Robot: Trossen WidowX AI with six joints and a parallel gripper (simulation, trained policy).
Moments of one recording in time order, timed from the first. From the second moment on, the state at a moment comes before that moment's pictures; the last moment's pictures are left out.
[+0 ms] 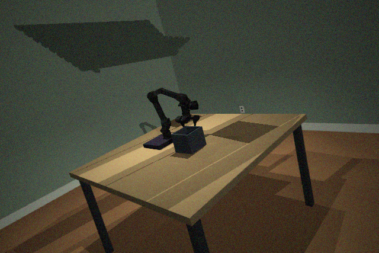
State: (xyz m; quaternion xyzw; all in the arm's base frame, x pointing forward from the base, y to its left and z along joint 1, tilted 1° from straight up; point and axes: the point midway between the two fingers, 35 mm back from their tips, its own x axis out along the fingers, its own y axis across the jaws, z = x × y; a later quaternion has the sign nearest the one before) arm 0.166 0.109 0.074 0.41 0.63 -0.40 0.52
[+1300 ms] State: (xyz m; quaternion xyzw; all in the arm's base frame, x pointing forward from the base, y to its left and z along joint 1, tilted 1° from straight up) arm 0.203 0.120 0.073 0.48 0.60 -0.35 0.54
